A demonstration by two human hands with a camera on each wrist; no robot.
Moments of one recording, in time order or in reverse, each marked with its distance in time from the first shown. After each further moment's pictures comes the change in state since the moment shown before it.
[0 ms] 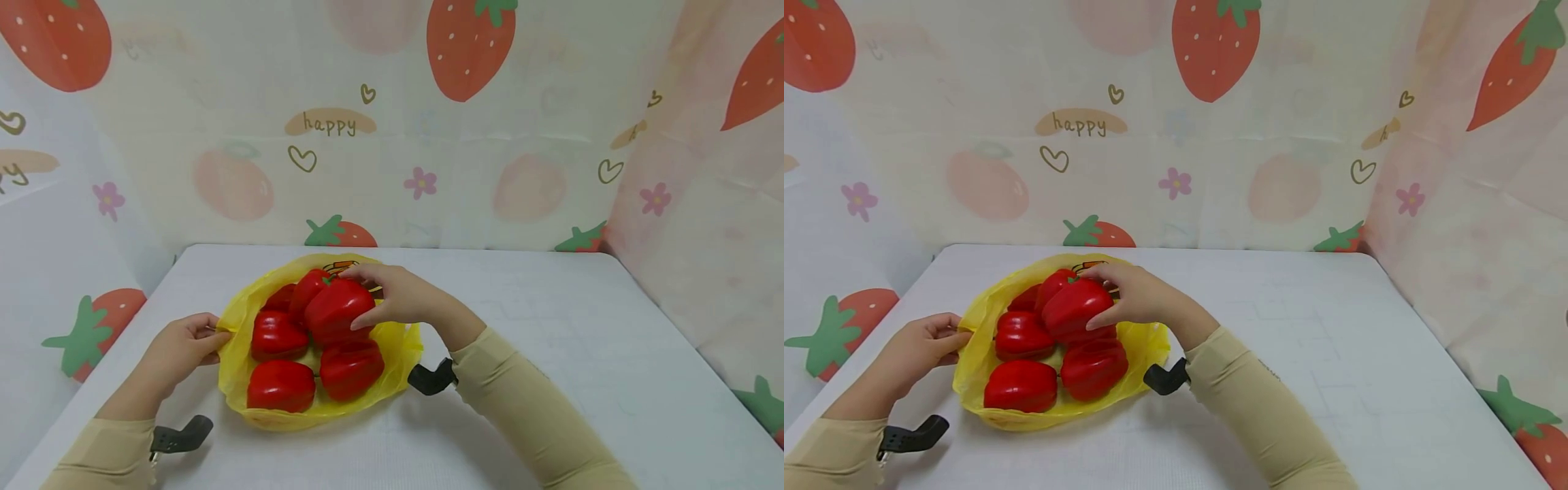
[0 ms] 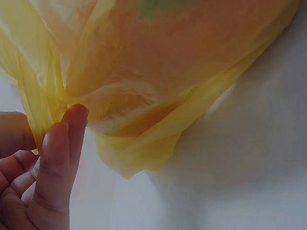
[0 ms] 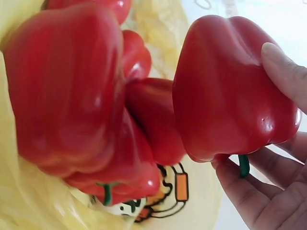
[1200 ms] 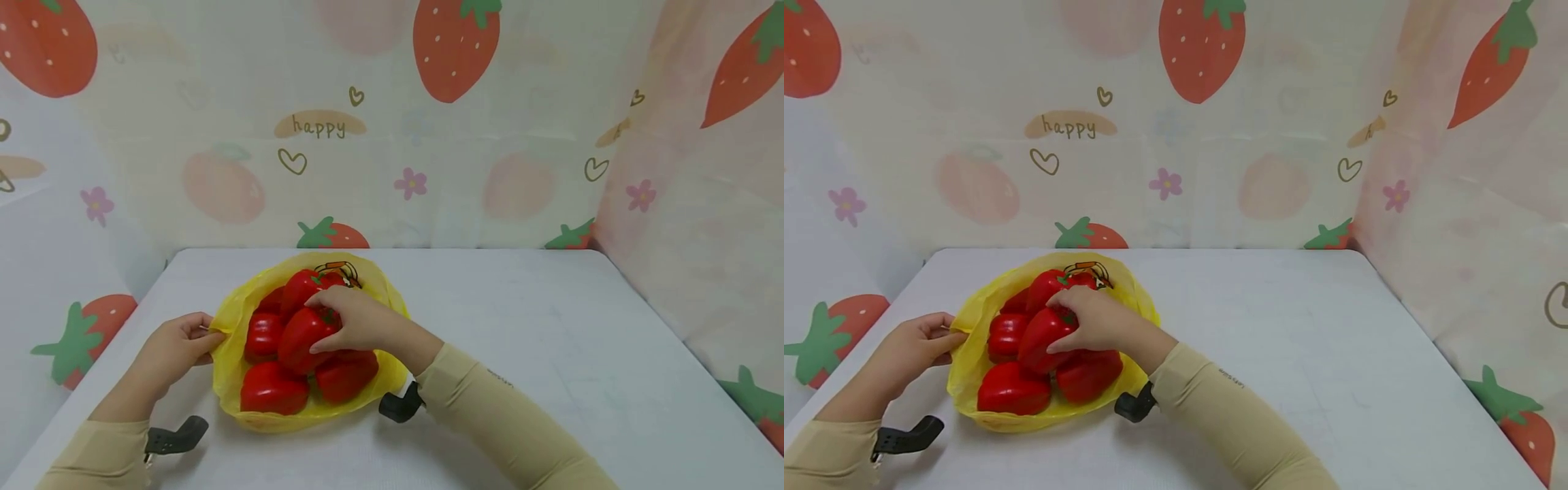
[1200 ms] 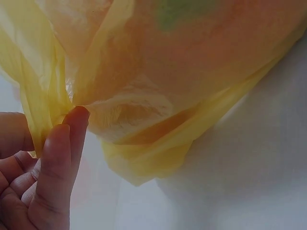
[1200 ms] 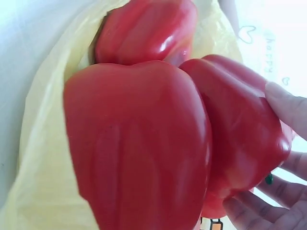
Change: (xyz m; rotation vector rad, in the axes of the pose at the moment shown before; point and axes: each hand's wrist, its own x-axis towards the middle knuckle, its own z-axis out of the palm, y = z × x) left_hand 0.000 0.008 -0.001 0.047 -0.007 0.009; right_hand 0.012 -0.012 0.048 -0.294 0.032 0.002
